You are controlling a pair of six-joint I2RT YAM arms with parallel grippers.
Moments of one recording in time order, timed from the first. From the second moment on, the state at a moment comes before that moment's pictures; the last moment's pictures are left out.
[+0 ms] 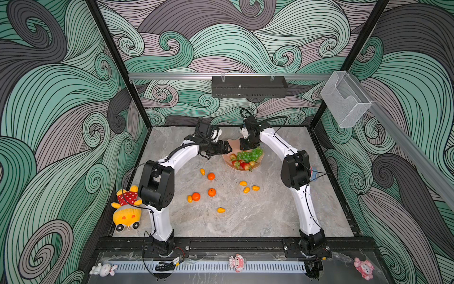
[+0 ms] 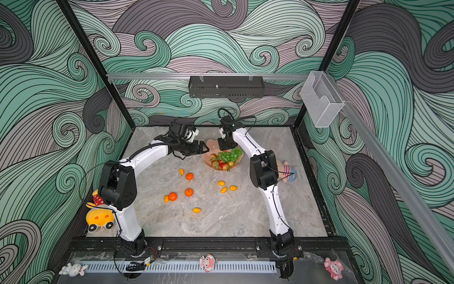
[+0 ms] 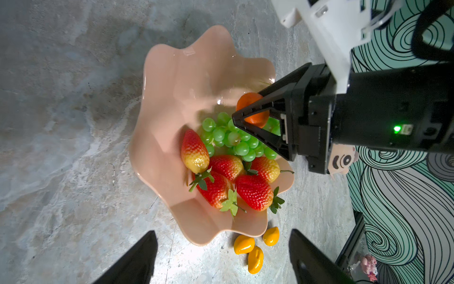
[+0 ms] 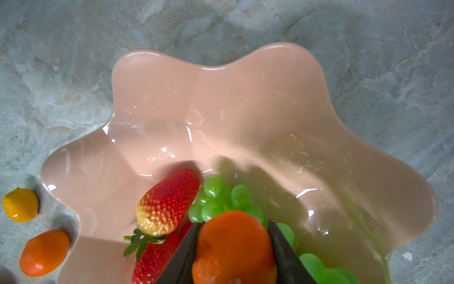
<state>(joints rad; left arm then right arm) -0.38 1.88 1.50 -0.53 0.48 -0.37 0.42 2.39 2.23 -1.03 -0.11 0.07</state>
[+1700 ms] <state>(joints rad) -0.38 1.88 1.48 -0.56 0.46 -0.37 0.42 2.46 2.28 -1.05 -0.09 0.05</state>
